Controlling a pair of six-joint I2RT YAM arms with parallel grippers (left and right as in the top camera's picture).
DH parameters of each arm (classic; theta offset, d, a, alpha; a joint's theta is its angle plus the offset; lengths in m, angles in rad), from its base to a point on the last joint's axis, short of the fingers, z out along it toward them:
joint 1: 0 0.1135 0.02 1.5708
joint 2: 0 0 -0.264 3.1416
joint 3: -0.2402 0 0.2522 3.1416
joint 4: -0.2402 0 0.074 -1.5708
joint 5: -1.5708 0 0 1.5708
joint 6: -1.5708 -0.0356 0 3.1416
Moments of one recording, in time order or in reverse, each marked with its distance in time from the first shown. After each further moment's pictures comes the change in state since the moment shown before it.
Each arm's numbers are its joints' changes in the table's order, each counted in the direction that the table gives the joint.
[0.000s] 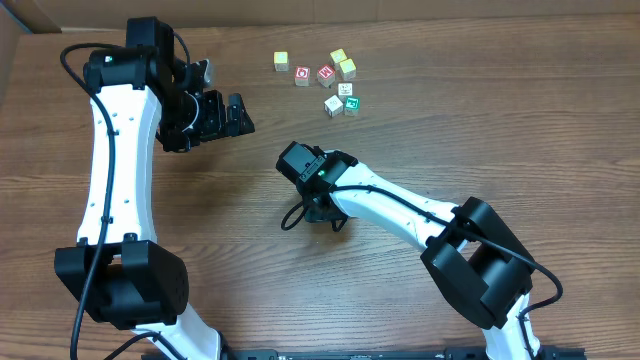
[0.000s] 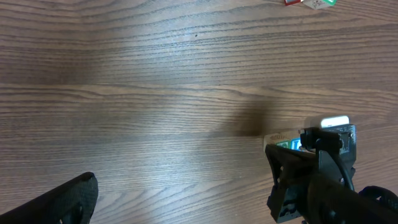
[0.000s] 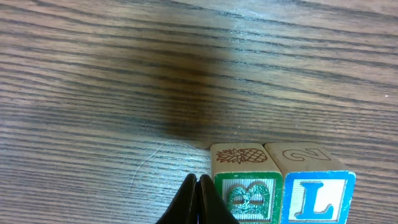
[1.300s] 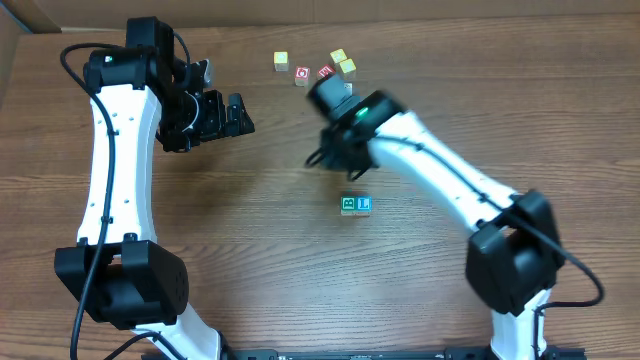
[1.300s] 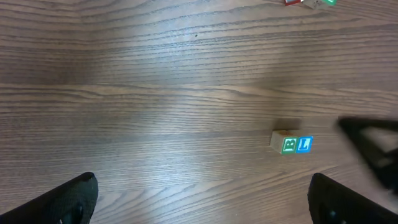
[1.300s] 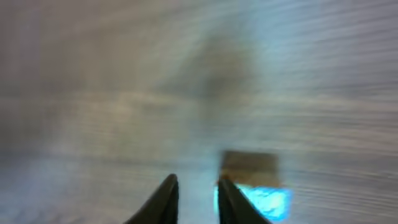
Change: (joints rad) left arm 0.000 0.000 0.000 0.000 0.000 0.000; right arm -0.225 0.043 -0.262 -0.167 0.138 0.051
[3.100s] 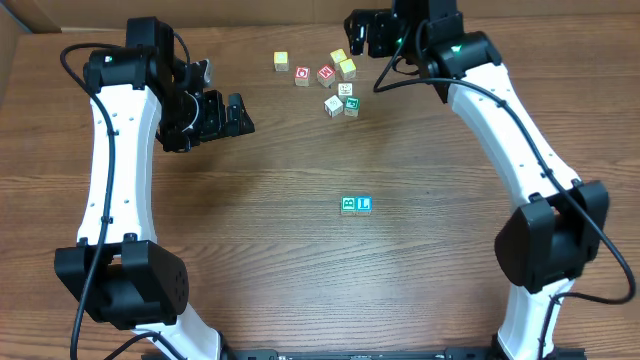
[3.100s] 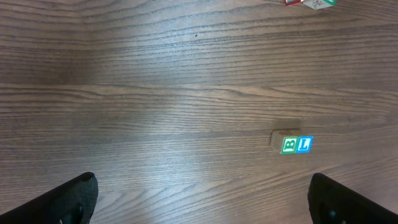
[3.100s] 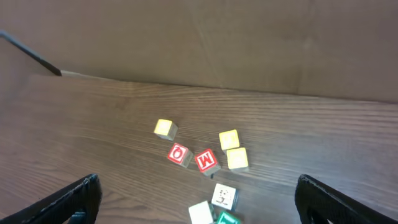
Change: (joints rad) left arm 0.000 0.000 0.000 0.000 0.000 0.000; right arm -0.285 -0.032 -0.167 0.562 0.148 0.429
